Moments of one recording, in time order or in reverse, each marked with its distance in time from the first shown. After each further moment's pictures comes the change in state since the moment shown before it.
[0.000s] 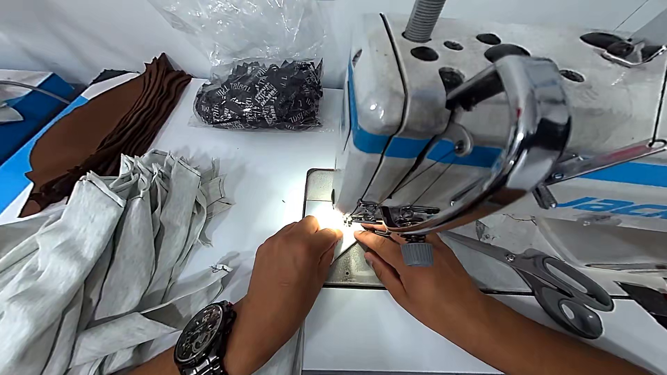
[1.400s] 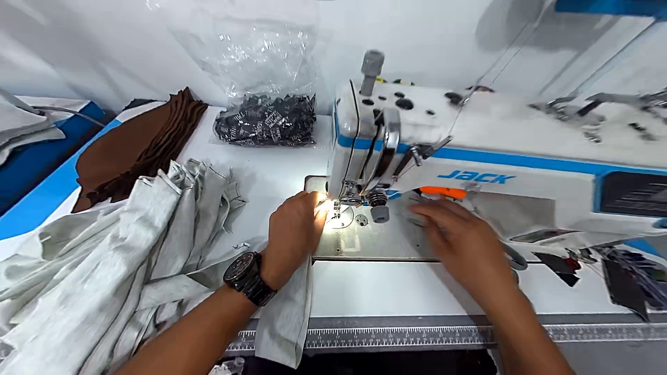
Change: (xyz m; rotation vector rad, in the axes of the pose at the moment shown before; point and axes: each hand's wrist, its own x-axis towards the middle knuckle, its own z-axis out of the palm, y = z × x) left_hand 0.018 0.003 -0.009 -0.125 -0.046 -0.135; right_hand -0.041 0.025 -0.077 -0.061 0.136 0.270
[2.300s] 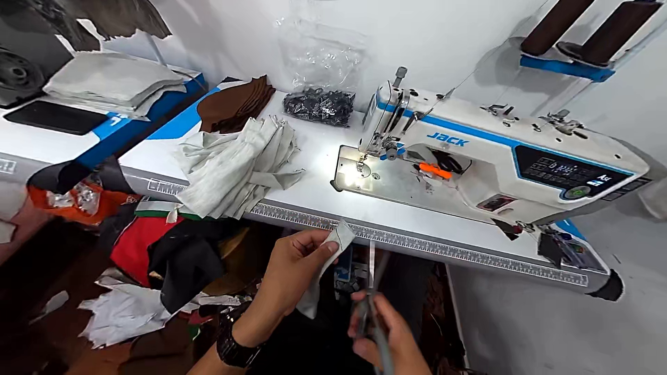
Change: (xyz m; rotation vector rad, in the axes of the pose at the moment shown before) left_hand -0.238 0.064 -0.087 -1.208 0.081 -0.425; right_hand -0.234 -0.173 -0.010 1.240 -0.384 0.161
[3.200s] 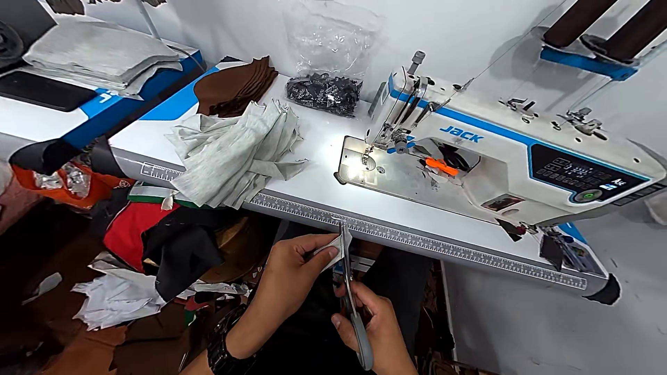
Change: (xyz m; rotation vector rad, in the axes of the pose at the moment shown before) left_hand -0.008 -0.011 -0.009 0.287 0.012 0.096; right_hand 0.024 0.009 0.025 -0.125 0.079 -0.024
